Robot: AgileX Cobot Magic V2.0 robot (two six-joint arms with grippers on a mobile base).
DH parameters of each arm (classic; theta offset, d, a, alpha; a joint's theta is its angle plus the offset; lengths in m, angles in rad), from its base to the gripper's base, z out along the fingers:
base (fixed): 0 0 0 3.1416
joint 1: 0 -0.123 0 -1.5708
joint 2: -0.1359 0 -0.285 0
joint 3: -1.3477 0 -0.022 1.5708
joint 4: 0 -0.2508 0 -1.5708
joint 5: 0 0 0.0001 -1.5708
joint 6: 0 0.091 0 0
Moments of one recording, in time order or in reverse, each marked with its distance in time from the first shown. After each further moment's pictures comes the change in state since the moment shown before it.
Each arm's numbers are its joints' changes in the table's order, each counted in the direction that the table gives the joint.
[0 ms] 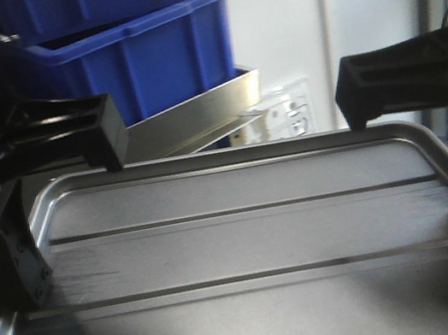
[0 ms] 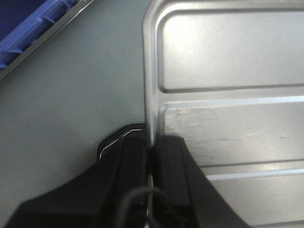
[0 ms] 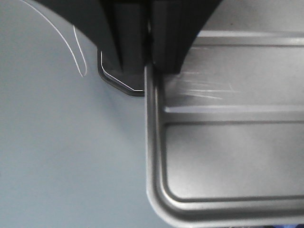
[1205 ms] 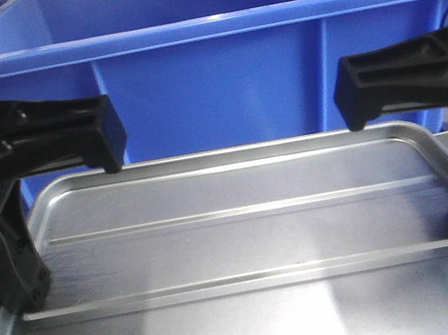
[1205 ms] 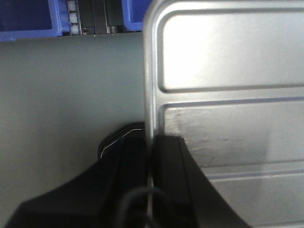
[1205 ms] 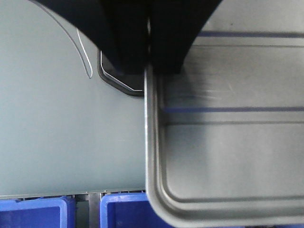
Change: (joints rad) left arm 0.000 0.000 0.000 0.000 -0.004 0.000; right arm 0.000 0.000 0.000 0.000 0.002 0.000
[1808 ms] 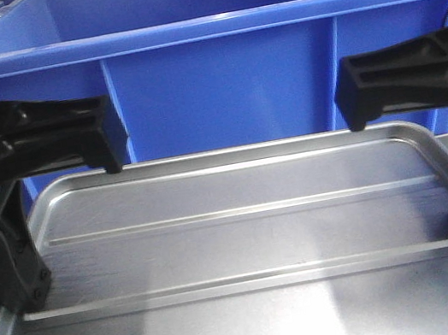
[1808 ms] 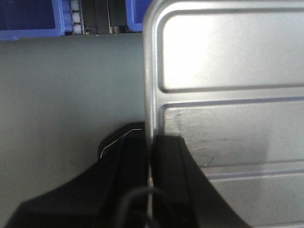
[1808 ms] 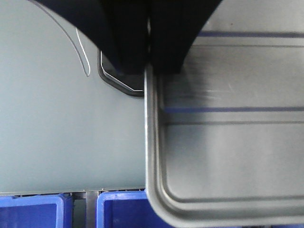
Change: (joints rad) left arm 0.000 0.000 0.000 0.000 0.000 0.000; right arm 0.000 0.000 0.000 0.000 0.000 0.000
